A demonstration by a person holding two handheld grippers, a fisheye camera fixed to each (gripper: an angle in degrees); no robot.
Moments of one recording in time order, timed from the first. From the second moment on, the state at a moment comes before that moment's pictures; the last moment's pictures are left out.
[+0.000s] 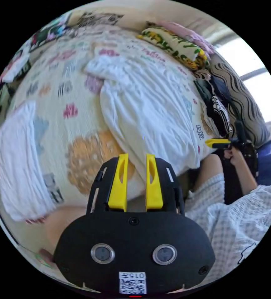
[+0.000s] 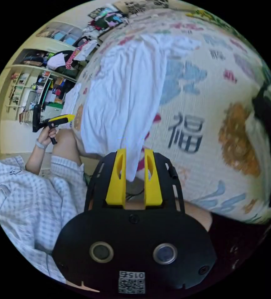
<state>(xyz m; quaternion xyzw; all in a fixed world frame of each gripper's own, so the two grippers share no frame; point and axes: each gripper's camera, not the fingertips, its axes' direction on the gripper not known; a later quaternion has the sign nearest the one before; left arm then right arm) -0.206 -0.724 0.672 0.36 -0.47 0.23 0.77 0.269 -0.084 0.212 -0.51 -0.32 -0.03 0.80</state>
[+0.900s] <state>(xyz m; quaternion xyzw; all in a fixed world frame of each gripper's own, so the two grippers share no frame) -0.168 -0.696 0.625 0.29 -0.49 0.11 0.81 0.461 -0.192 0.164 -0.47 -0.34 0.15 0.80</state>
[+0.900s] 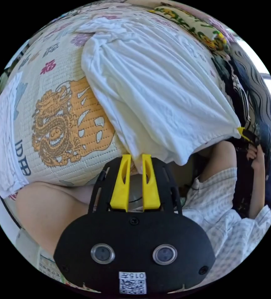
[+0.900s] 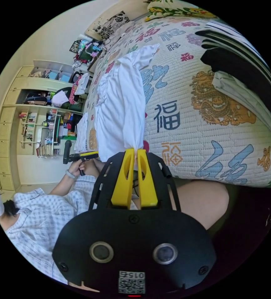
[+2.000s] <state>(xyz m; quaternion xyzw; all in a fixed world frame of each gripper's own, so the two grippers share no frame) 0.031 -0.457 0.347 0.51 -0.15 0.28 0.80 0.578 -0.441 0.105 -0.31 -0.47 0.26 0.78</state>
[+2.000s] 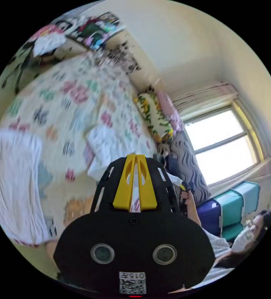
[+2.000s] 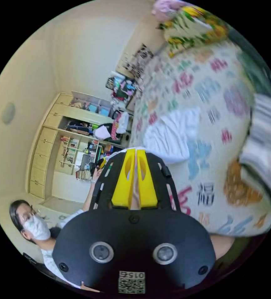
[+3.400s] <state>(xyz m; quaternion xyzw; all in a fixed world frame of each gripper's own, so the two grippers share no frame) -0.281 -0.655 0.538 0.23 -0.50 0.11 0.83 0.514 -0.067 0.085 -0.61 -0.28 0.10 0.74</state>
